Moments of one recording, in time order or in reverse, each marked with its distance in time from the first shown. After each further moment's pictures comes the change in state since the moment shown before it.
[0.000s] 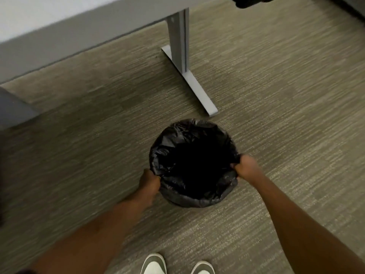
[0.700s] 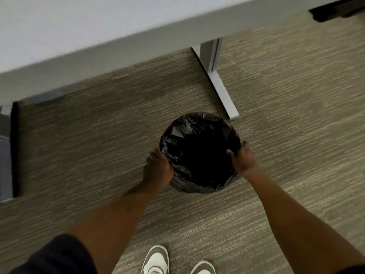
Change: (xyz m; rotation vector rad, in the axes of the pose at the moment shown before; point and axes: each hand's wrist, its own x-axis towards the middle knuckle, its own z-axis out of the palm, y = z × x) left_hand 0.010 -0.008 -0.041 0.594 0.164 0.271; right_hand 0.027 -0.078 0.039 -0.282 0.110 -0.090
